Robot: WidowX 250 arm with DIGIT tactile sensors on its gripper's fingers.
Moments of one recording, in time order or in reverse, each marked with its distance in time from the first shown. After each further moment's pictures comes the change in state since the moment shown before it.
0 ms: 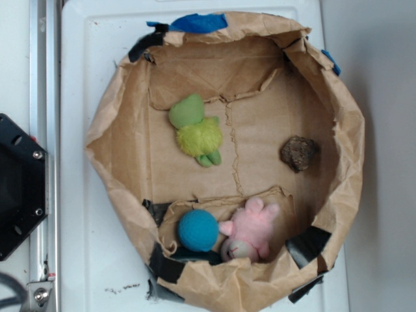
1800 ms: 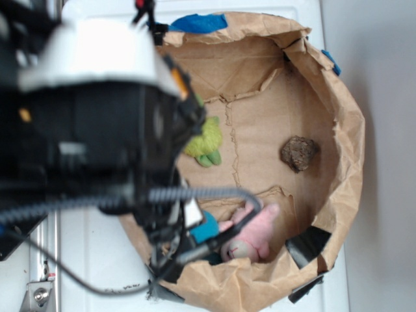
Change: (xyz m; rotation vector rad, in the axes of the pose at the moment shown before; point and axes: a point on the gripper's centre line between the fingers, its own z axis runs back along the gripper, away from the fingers) arm 0.091 0.010 -0.053 0.069 -0.133 0.389
